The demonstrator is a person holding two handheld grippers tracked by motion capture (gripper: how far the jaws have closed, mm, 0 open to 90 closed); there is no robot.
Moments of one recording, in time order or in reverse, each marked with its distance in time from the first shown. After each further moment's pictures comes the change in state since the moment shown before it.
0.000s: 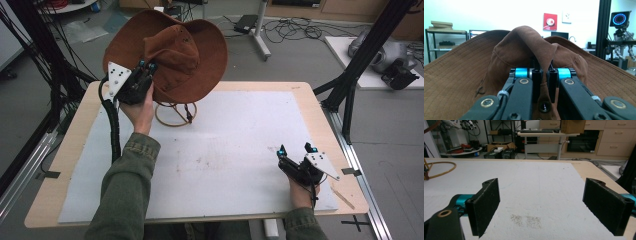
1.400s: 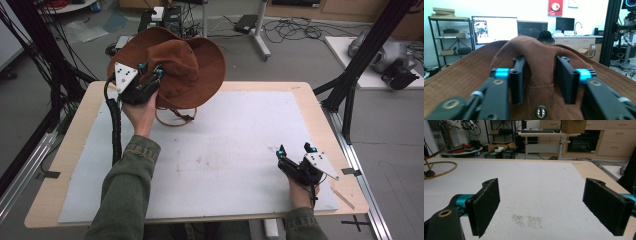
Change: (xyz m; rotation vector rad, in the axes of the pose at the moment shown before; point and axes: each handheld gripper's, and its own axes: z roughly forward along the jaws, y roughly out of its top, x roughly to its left) left arm 0.000 -0.009 0.006 0.106 0.032 0.013; right arm 0.001 0.000 0.000 0.003 0.004 -0.004
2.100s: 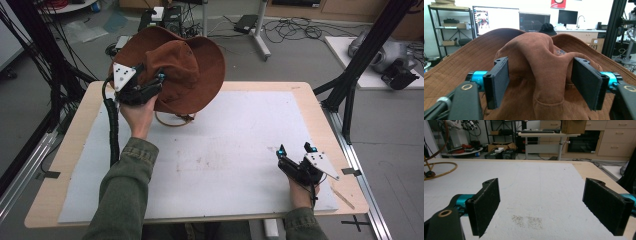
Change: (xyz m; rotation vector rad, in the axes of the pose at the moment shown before) left arm 0.005 -0.001 -0.003 0.066 0.015 -0.026; right arm 0.000 0.001 0.000 -0.001 0.000 0.003
